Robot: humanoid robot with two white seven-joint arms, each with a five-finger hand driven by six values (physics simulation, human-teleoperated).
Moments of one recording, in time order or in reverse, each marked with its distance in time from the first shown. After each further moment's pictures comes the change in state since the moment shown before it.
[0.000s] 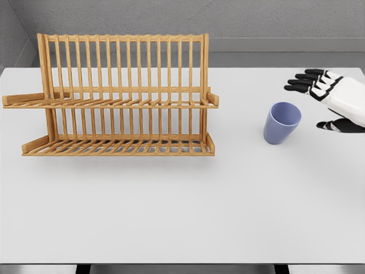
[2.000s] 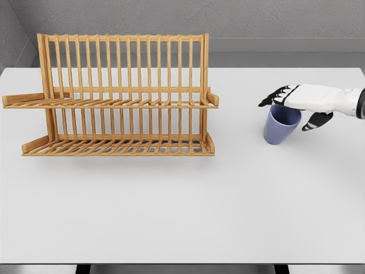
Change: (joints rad) left arm 0.000 0.000 0.000 0.000 0.000 0.000 0.000; right arm -0.546 0.203 0.435 0.389 0.000 -0.002 0.522
